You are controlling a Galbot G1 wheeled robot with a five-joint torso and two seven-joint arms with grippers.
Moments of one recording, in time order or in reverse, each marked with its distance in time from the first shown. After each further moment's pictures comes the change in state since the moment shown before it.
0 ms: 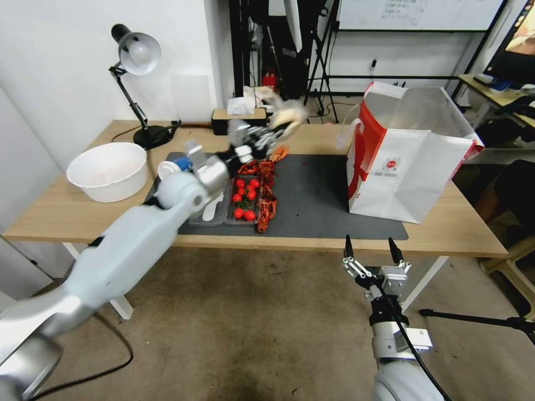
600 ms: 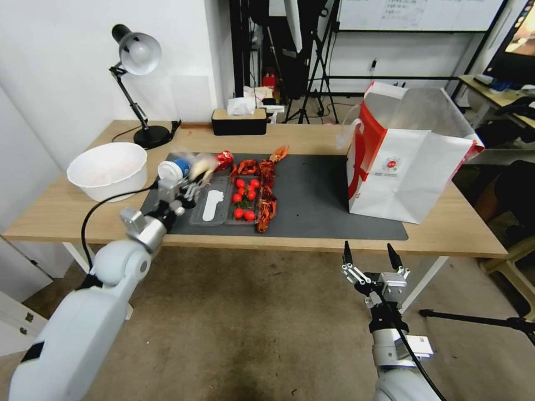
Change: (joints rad) left arm 0.605 0.115 -0.556 -0.220 0.263 0.015 -0.021; right arm -0.038 -0.006 -0.003 -0.003 0.013 0.032 -0.005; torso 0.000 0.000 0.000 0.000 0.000
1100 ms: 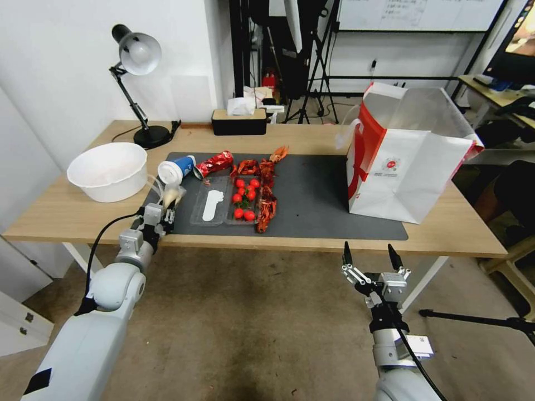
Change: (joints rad) left arm 0.241 -0.145 -0.242 0.042 0.455 0.120 -0.262; right arm 0.005 -0.011 -0.003 -0.008 0.000 0.000 0.000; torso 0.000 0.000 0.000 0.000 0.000
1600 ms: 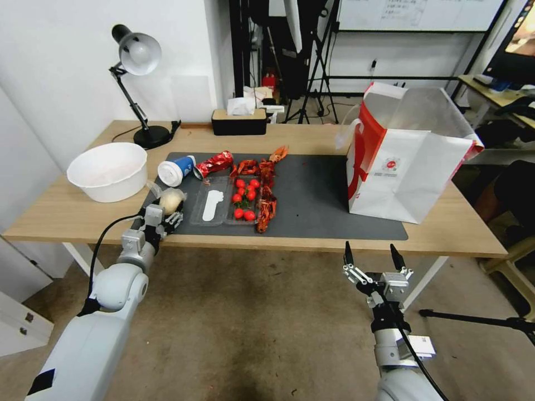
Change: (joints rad) left arm 0.014 -0.026 -0.005 0.013 0.037 0.063 -0.046; right arm -0.001 -0.004 0.006 0.002 0.002 0.003 -0.001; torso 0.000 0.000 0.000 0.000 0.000
